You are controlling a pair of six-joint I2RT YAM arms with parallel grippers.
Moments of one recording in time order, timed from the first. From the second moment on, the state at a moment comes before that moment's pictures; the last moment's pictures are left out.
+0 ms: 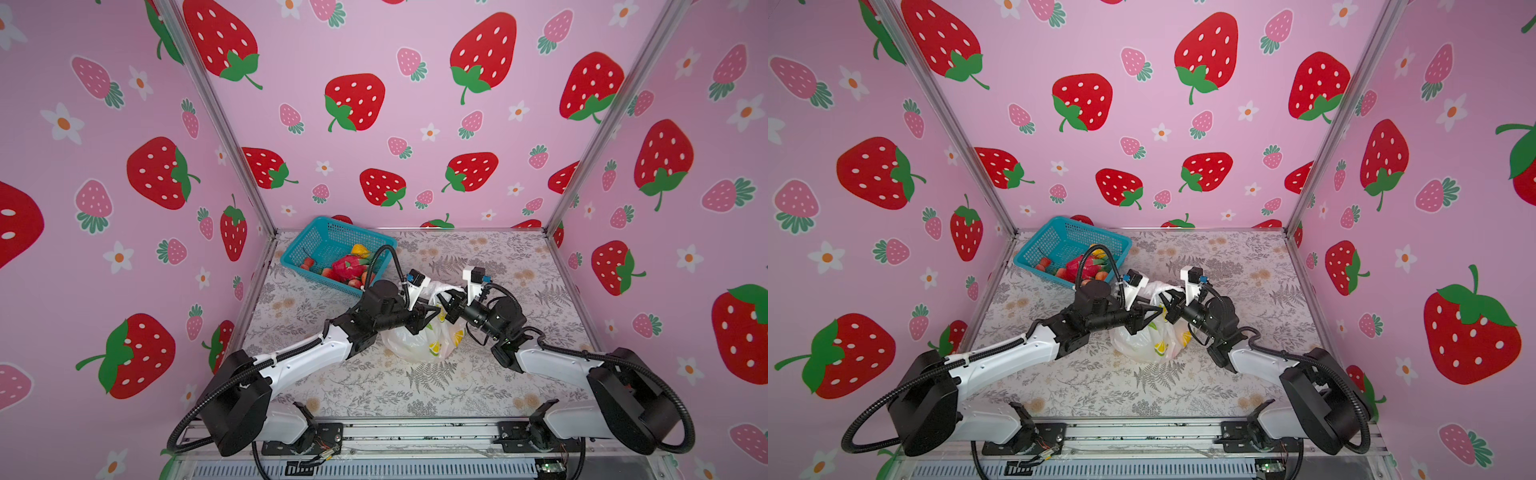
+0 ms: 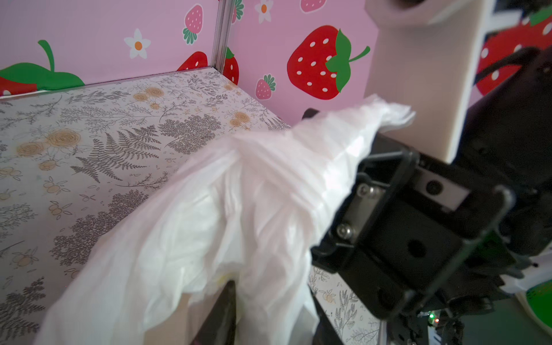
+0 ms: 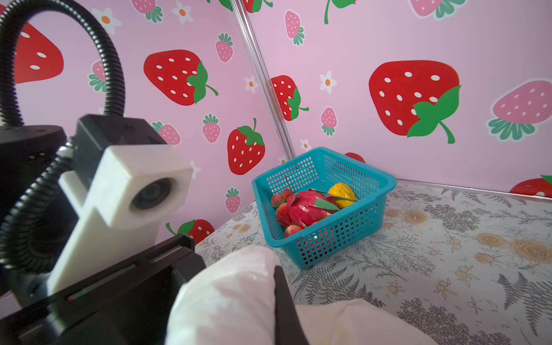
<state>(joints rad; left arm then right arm) -0.76 1.36 0.83 0.17 0.35 -0.23 0.69 1.36 0.47 1.04 -0.36 0.43</state>
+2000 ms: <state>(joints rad) -0.56 1.29 0.74 0.36 0.77 -0.50 0.70 1.34 0.47 1.17 -0.59 0.37</state>
